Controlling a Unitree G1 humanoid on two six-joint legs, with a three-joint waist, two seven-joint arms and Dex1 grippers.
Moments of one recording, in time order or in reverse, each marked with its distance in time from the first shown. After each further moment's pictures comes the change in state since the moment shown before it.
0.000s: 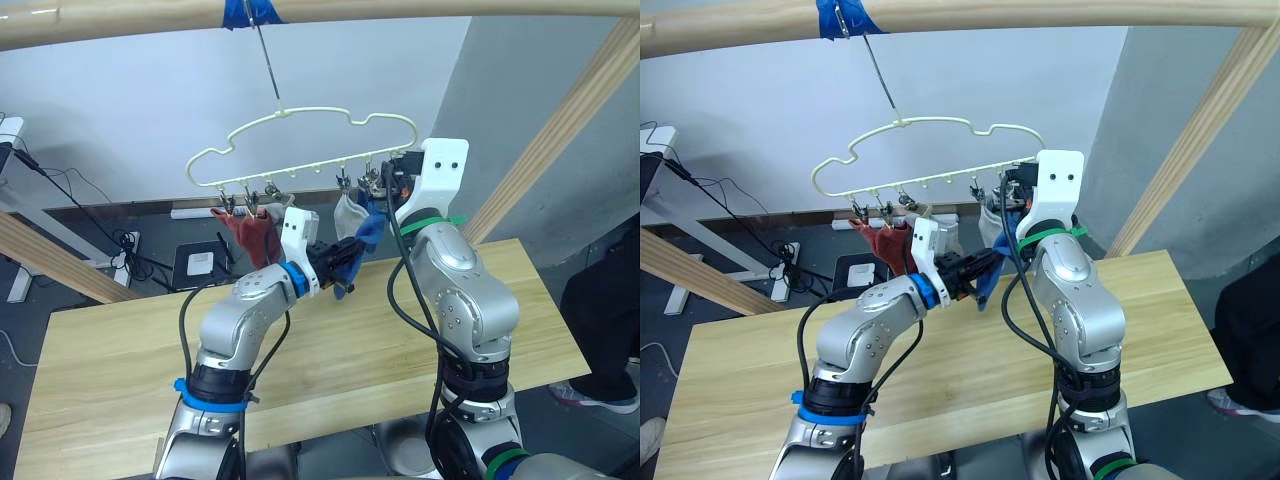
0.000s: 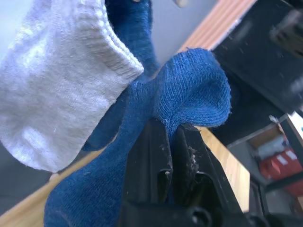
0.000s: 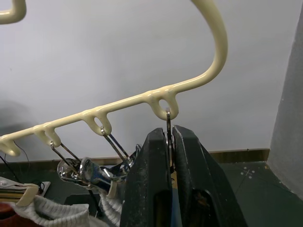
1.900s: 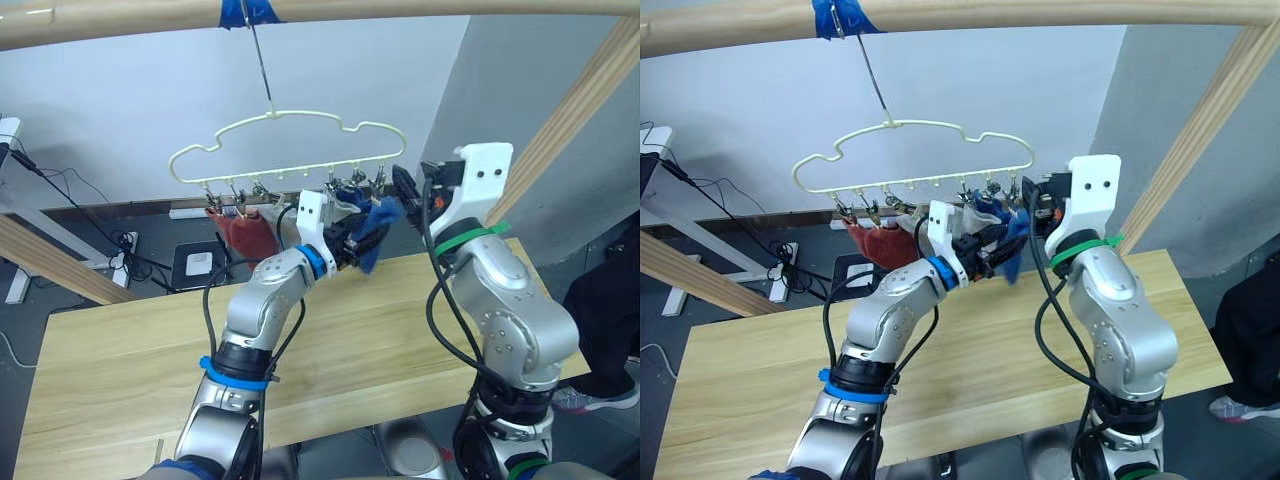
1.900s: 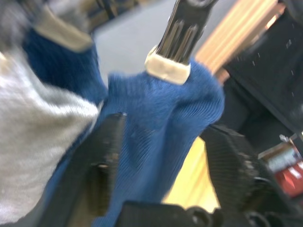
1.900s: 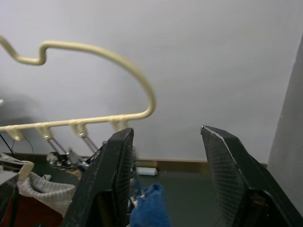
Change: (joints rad) left arm -0.064 -0.023 -0.048 0.127 0.058 -0.138 -0.032; right arm 0.086 -0.179 -0.085 -0.257 0.115 0.135 0.139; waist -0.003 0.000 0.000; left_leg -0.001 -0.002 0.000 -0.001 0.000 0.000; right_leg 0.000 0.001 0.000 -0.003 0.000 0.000
